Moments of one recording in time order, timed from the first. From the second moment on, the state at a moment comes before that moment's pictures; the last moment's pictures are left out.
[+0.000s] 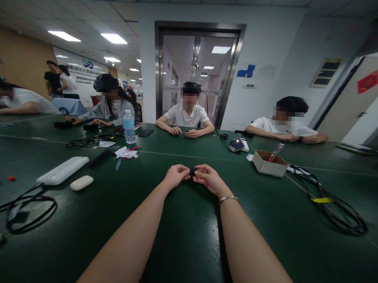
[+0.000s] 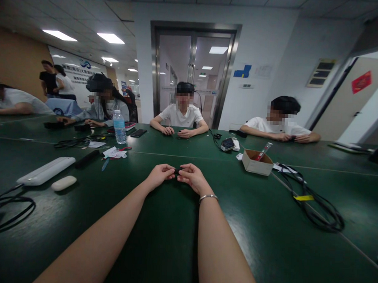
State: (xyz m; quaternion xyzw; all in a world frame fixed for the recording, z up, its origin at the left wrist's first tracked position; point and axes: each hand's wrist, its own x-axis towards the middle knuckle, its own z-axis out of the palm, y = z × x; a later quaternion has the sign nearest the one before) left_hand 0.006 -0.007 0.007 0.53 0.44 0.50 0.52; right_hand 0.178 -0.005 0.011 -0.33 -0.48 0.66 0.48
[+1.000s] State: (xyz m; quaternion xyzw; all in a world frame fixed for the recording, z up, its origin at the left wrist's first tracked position) left_hand 0.005 -0.006 0.011 0.56 0.48 0.44 0.52; right_hand 0.178 -0.009 0.016 -0.32 -0.50 0.67 0.46
